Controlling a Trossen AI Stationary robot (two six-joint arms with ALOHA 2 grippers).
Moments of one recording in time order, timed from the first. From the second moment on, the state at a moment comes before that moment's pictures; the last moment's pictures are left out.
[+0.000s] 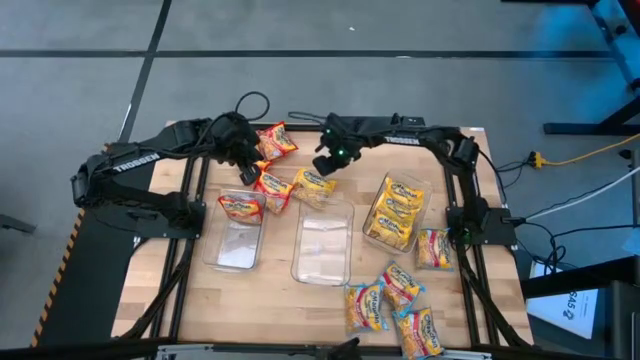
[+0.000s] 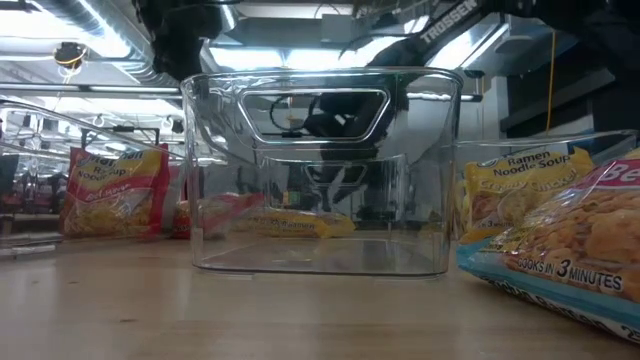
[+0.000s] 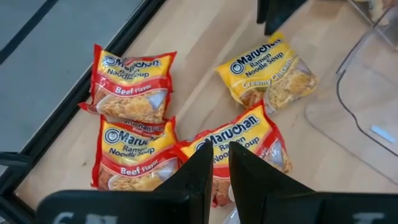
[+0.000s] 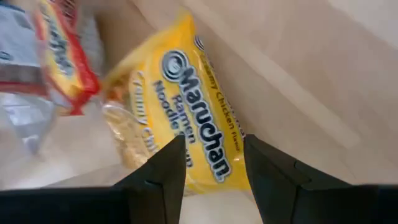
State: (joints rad) left arm 0.43 1.11 1.15 -0.98 -0.09 -0.14; right arm -0.47 2.08 1.57 -0.61 -0.38 0.52
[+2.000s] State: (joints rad) left arm 0.27 1.33 1.14 -0.18 0.11 -0.10; right arm -0.34 1.33 1.57 -1.19 0.17 0.48
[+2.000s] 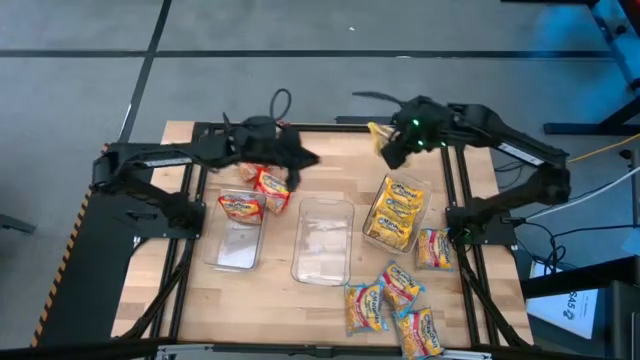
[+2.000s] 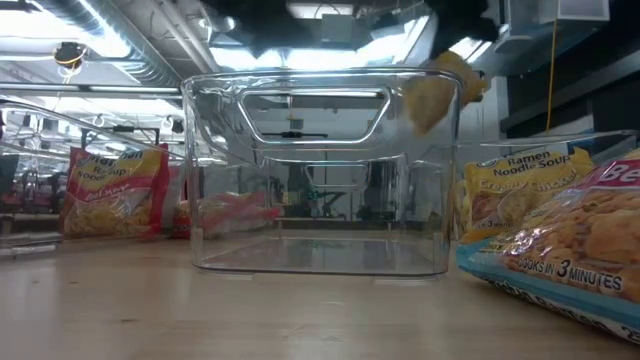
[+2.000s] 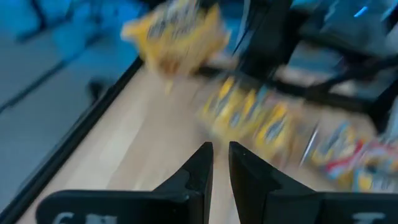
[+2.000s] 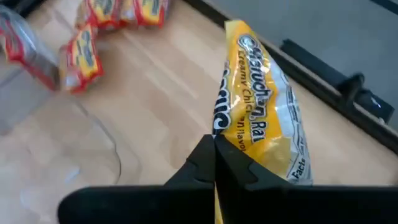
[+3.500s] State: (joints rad) left arm -0.14 1.68 1.24 0.21 -0.06 -0.21; right arm 0.39 1.32 1.34 -1.21 0.46 1.16
